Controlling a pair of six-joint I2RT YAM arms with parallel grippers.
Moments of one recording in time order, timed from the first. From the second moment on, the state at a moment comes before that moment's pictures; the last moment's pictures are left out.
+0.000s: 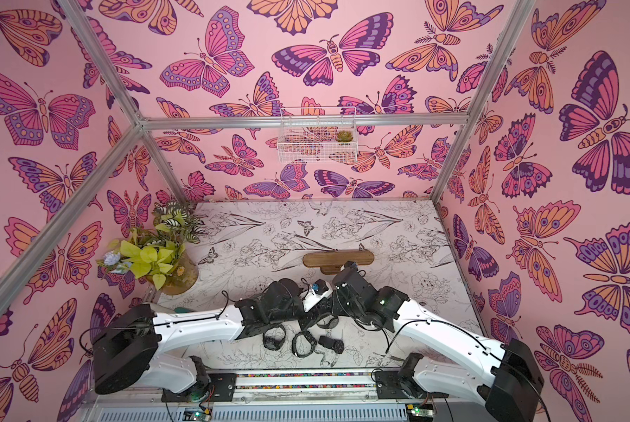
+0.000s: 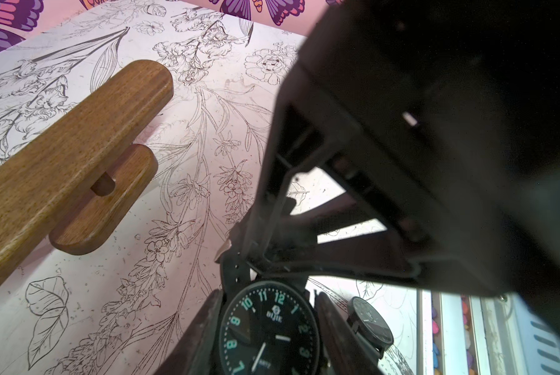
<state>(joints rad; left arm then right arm) -1.03 1.44 0.70 0.21 0.19 0.04 0.87 1.09 0.80 -0.64 0.06 0.89</state>
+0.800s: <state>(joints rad) -0.96 1.38 0.65 0.34 0.19 -0.10 0.87 0.71 0.56 -0.48 0.17 0.86</state>
